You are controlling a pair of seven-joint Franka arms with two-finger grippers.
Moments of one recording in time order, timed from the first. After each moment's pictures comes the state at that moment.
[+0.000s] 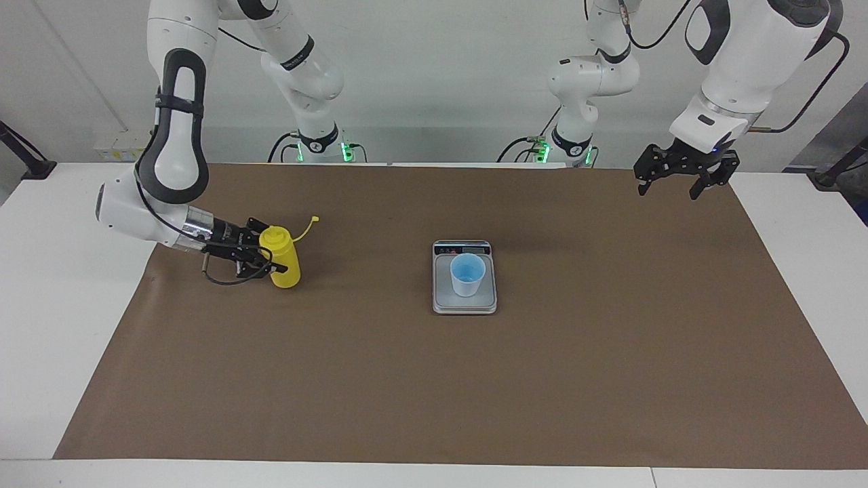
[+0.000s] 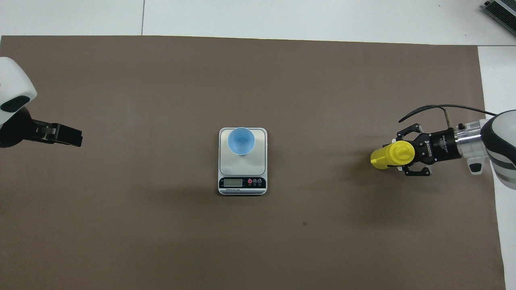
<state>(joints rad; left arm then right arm) 0.02 -0.05 -0.14 -1.67 0.01 1.61 0.06 -0.54 0.28 0.29 -1.98 0.66 1.82 0.93</state>
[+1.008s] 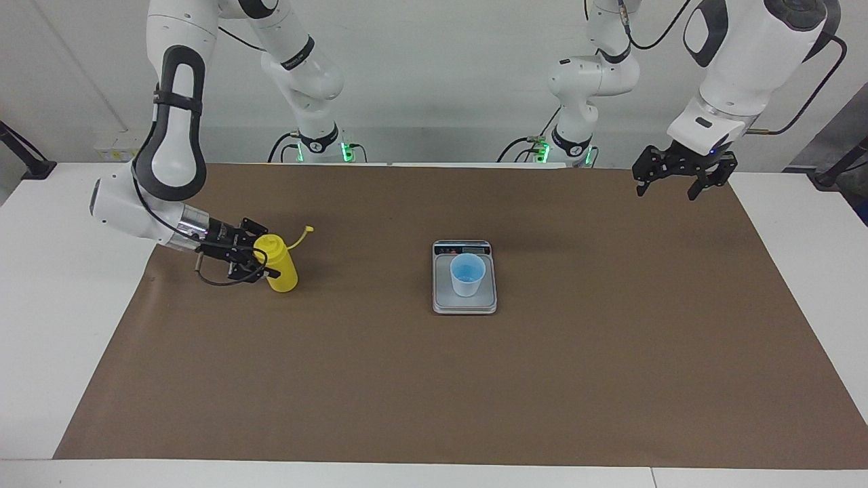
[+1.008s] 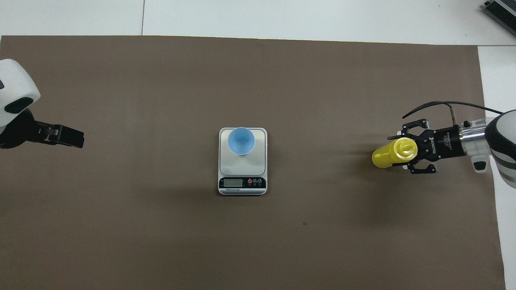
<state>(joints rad) 0.02 -0.05 -0.14 -1.68 0.01 1.61 0.06 -0.54 0.26 0.29 -1.97 0.66 1.85 0.92</state>
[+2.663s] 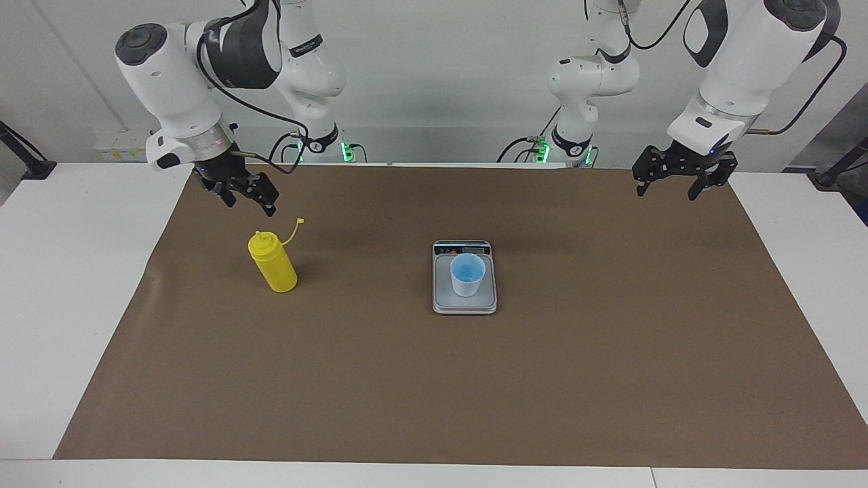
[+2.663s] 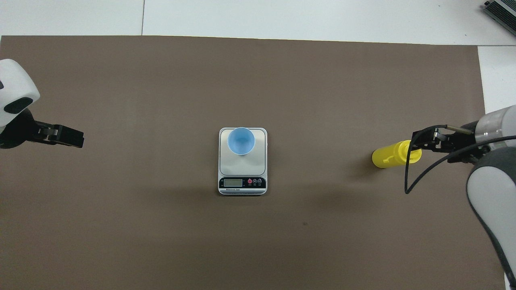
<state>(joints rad) 0.02 -0.05 -0.14 -1.68 0.01 1.61 0.06 -0.32 -0.11 0.32 -1.89 0.07 1.77 0.25</state>
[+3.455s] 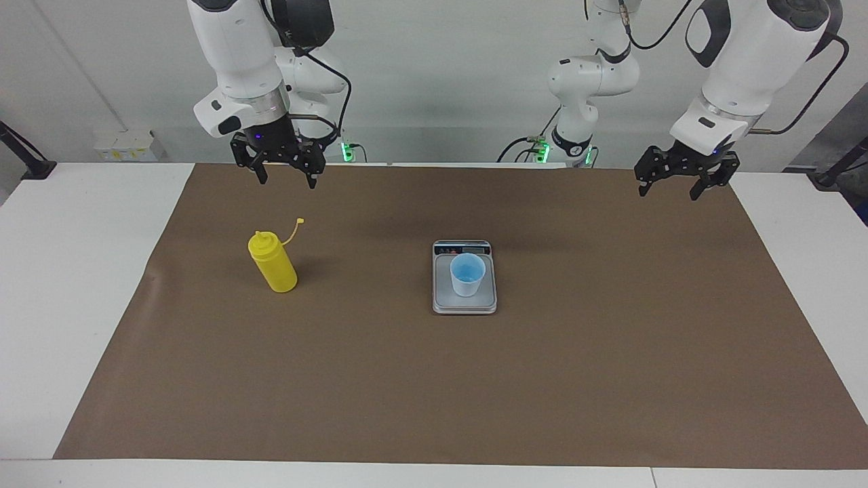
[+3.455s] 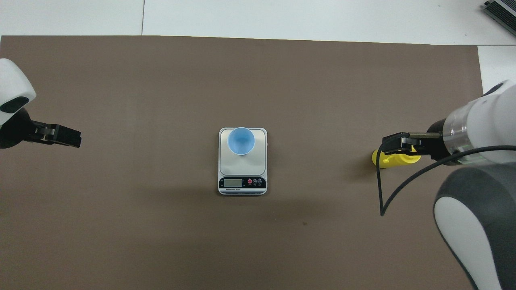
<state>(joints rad) 0.02 -0.05 -0.13 -1.68 0.01 1.61 0.06 -0.17 -0.09 0.32 -1.74 0.01 1.64 0.26</state>
